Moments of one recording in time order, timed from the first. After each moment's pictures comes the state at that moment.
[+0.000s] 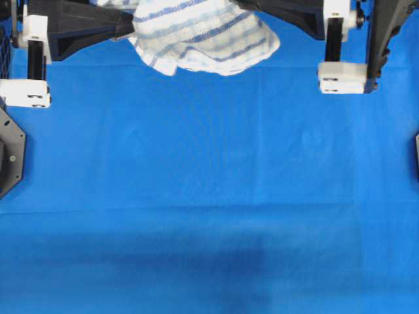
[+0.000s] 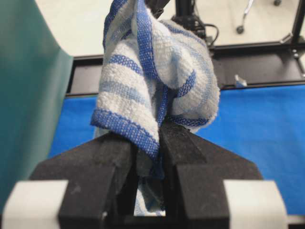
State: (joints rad) left arm 0.07 -0.51 0.15 -0.02 0.47 0.16; right arm -0.04 -0.32 -0.06 -0.19 0.55 0.08
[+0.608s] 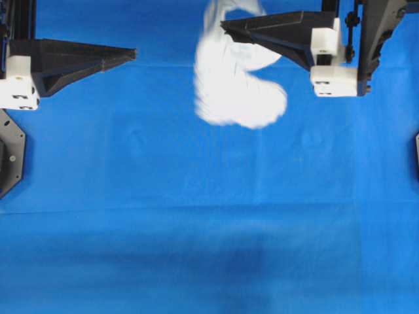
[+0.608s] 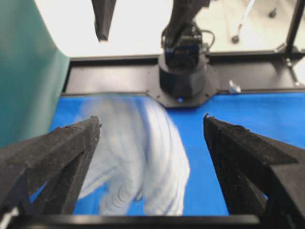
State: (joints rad) left arm 0.07 -0.56 0.21 -0.02 0.44 0.12; right arm -0.04 -0.31 -0.06 -0.20 0.59 0.09
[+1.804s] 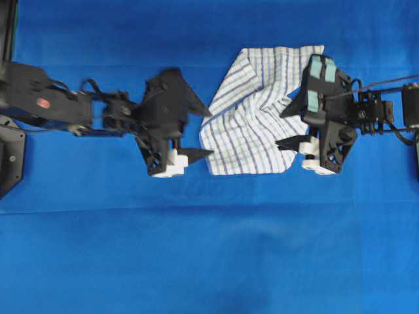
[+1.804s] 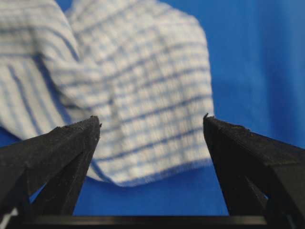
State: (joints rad) left arm 0.05 -0.02 0.71 -0.02 -0.17 0.05; right arm -0.05 -0.30 0.83 -0.19 0.27 0.34
